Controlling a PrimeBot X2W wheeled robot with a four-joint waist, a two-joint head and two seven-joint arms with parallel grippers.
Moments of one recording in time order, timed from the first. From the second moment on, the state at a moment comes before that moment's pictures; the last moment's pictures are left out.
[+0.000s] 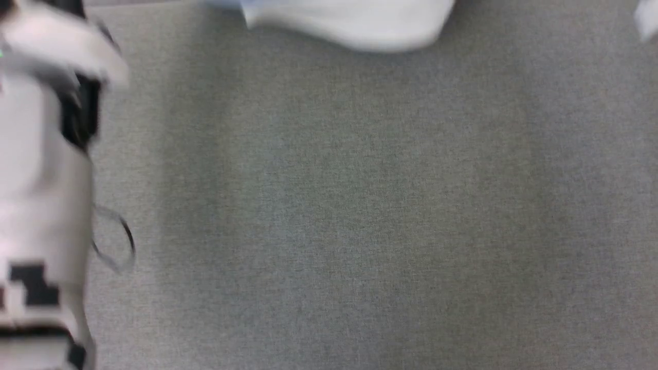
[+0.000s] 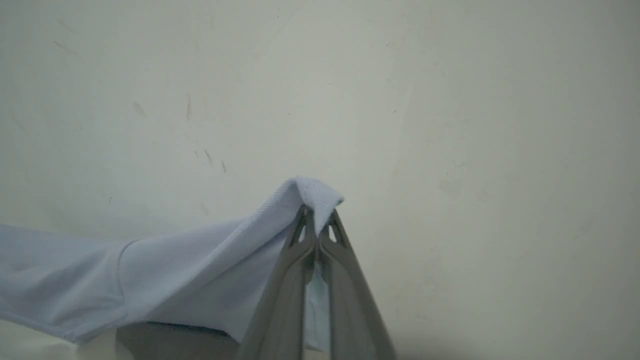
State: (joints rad) left arm -1.03 0.35 -0.14 0.76 -0.38 -0.05 -0.25; right arm -1.10 -0.45 0.28 0.71 0.48 0.13 -0.24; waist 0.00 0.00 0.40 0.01
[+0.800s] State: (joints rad) left arm 0.21 0.39 -0.06 -0.26 -0.43 0.25 0.17; right arm 0.16 -0.22 -0.23 -0.15 0.41 0.13 0.12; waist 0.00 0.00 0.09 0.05
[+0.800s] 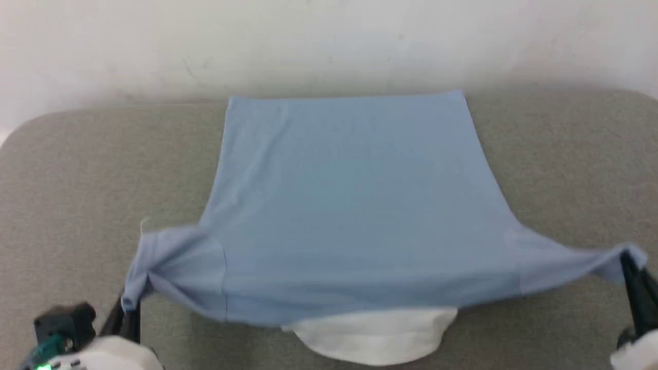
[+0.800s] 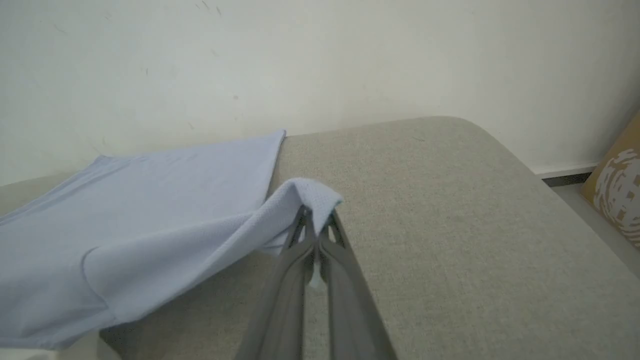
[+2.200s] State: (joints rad) left arm 0.13 0.16 -0.28 -0.20 -0.46 0.14 -0.08; right arm -0.57 -0.38 -0.39 0.52 0.38 0.13 0.50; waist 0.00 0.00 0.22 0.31
